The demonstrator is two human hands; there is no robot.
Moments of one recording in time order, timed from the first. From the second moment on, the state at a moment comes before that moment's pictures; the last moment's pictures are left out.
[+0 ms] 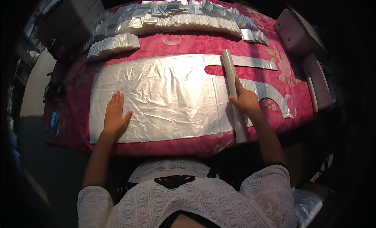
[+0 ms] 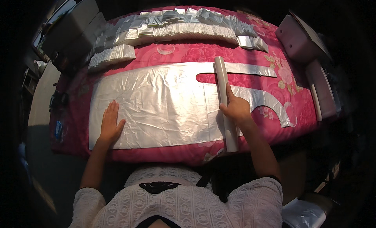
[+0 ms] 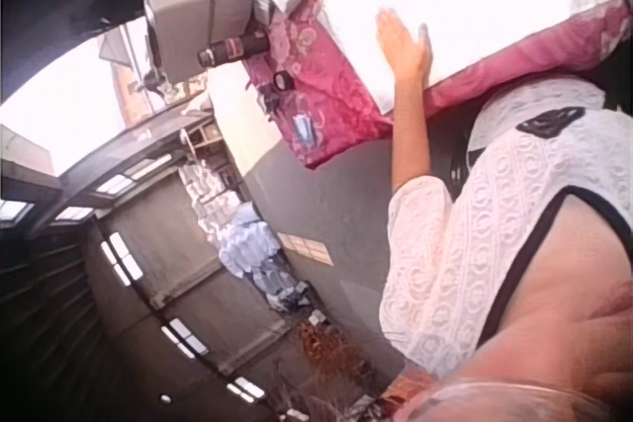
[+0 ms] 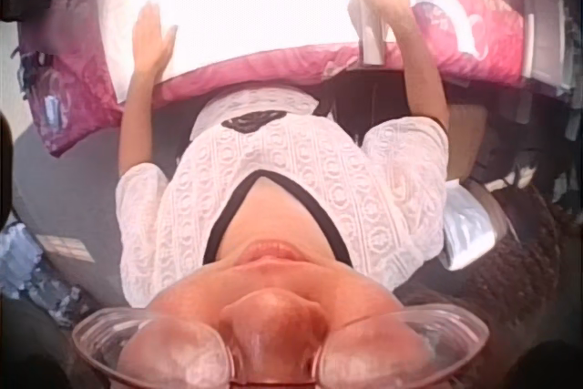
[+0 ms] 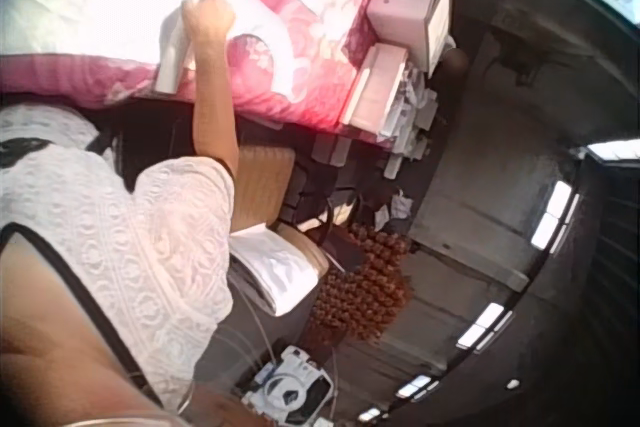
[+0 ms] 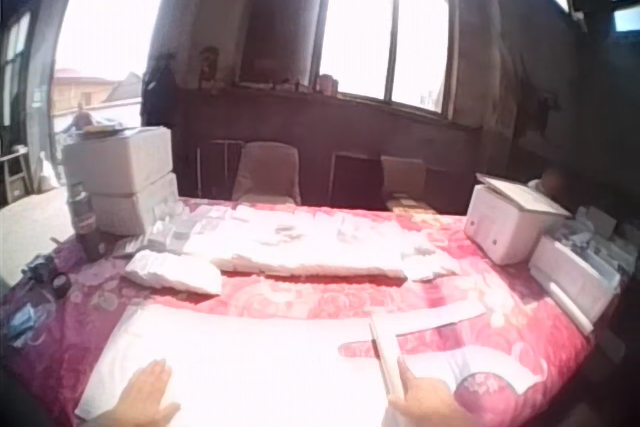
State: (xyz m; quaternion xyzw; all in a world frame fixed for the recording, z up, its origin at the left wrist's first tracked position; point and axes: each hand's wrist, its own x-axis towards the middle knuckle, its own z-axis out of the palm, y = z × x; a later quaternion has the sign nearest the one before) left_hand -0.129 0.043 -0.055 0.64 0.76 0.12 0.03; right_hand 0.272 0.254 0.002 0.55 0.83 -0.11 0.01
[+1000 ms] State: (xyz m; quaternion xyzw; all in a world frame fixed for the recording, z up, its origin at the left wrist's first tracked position) left_hand -0.071 0.057 -0.038 0.75 0.64 0.19 0.05; right_hand 0.176 0.190 -0.014 0.35 0.89 -0.25 -0.12
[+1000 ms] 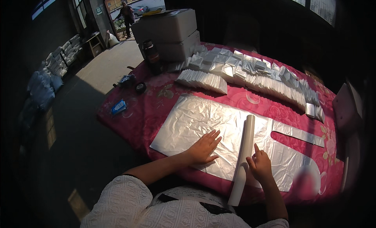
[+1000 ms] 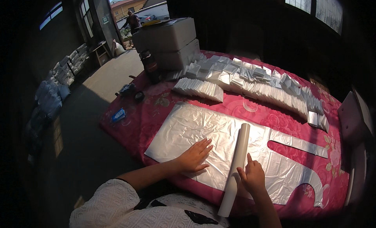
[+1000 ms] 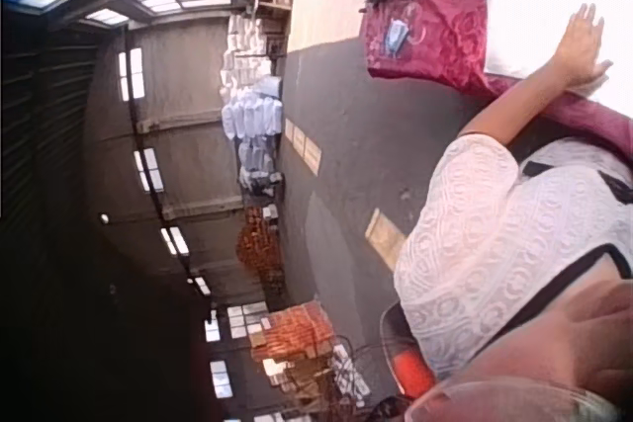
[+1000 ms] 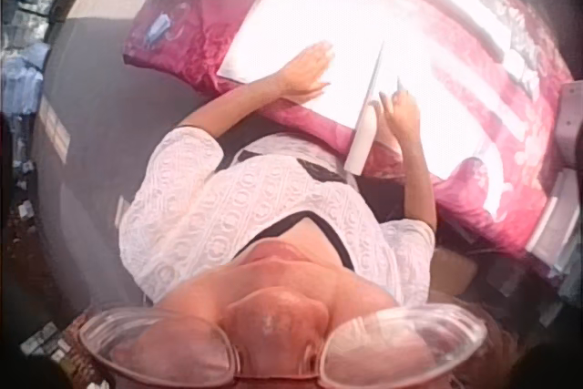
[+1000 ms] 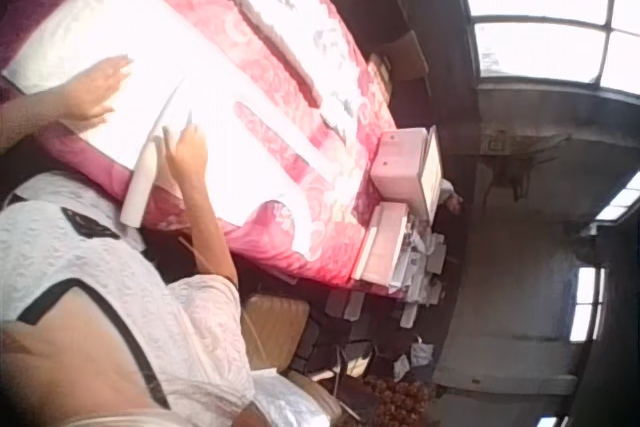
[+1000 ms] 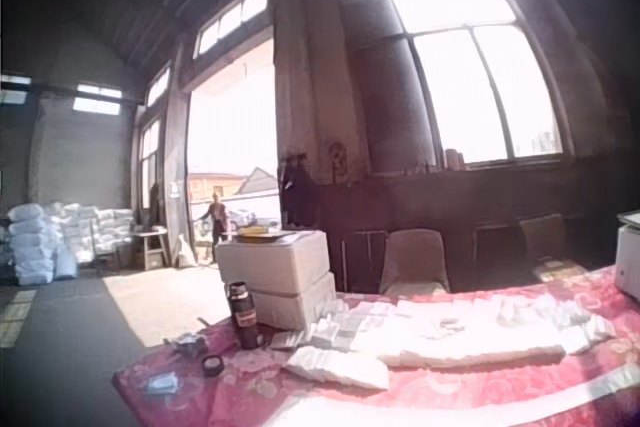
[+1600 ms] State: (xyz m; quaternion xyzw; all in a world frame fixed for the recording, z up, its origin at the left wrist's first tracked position) left_hand 0.057 0.113 -0.044 0.84 0.46 0.24 0.16; right_hand 0.534 0.329 -0.125 0.62 0.76 -0.02 -0.19
